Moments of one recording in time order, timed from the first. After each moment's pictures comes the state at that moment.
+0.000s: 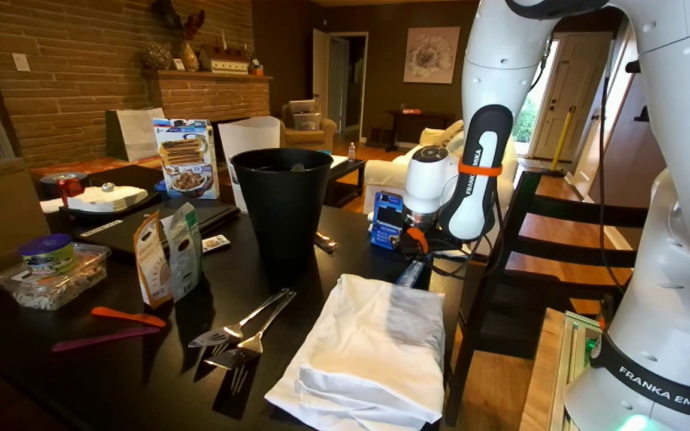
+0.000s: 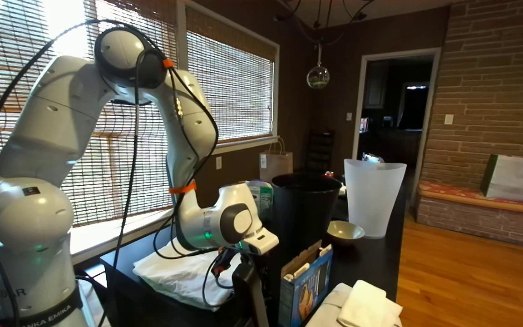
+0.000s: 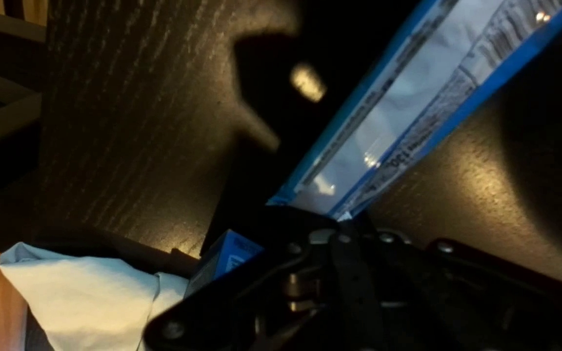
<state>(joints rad) 0.13 0.44 -0.61 -2.51 -0.76 3.16 1.23</state>
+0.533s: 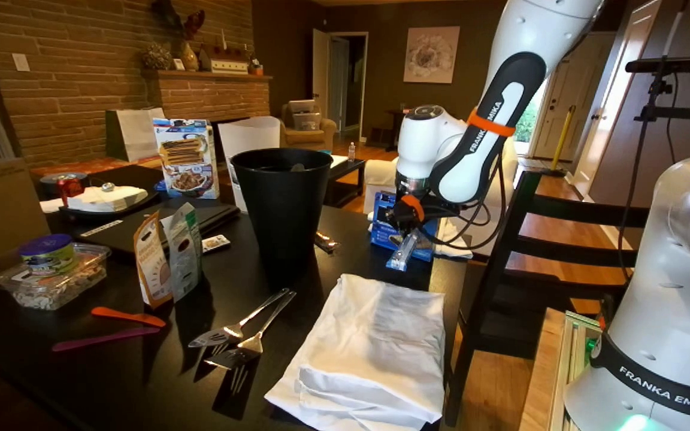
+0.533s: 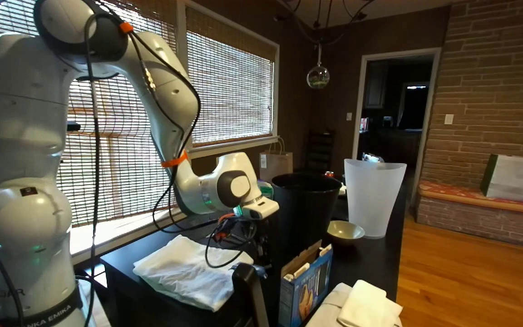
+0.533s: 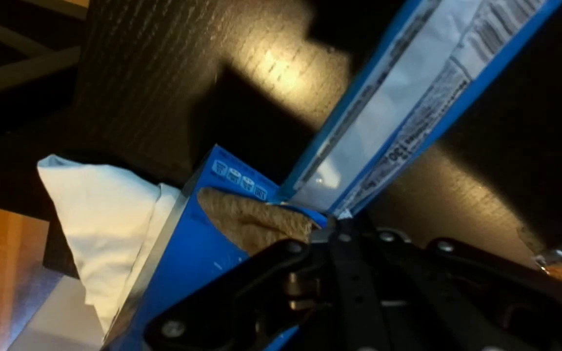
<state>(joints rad) 0.10 0.16 -0.52 -2.54 -0.73 2.90 1.12</state>
